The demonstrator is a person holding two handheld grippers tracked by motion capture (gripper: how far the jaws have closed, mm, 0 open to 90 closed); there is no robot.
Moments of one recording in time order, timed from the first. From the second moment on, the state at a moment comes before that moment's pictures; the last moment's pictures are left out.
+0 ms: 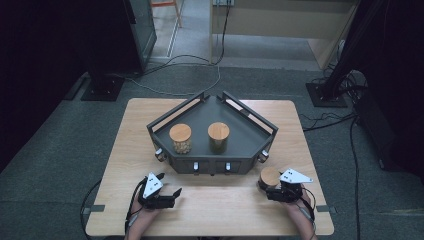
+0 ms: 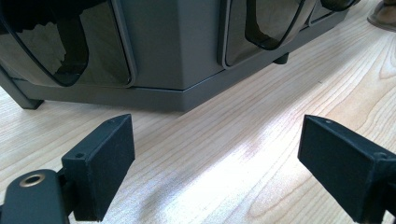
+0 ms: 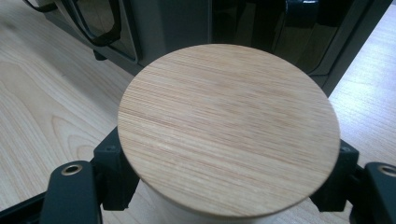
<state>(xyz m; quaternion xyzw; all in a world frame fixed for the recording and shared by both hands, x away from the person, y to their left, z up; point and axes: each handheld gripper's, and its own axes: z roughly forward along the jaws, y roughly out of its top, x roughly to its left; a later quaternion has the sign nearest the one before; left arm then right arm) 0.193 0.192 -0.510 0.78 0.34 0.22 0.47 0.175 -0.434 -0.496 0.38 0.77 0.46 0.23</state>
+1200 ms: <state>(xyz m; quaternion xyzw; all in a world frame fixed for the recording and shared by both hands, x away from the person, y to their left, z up) 0.194 0.193 -0.510 0.78 0.34 0.22 0.47 0.179 -0.420 -0.443 0.37 0.78 0.45 0.23</state>
